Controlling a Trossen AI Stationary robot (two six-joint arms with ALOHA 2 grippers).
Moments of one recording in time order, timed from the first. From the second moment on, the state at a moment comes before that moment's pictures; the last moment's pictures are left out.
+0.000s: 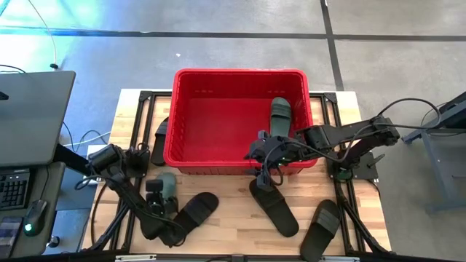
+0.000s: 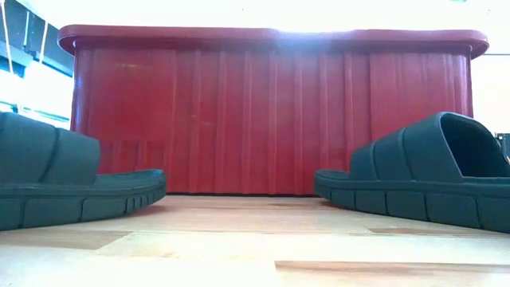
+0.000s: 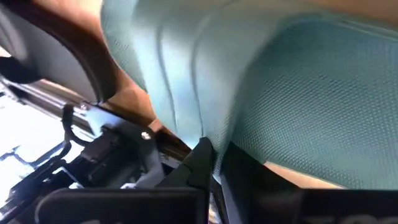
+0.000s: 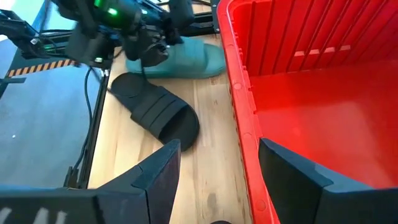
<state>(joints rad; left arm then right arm) -0.80 1.92 1.25 -1.50 -0.05 -0.98 0.27 1.55 1.63 -0.77 0.16 0.29</state>
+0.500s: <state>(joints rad) -0.80 1.90 1.70 -1.57 -0.08 -0.90 0.27 1.55 1.63 -0.77 0.25 0.29</state>
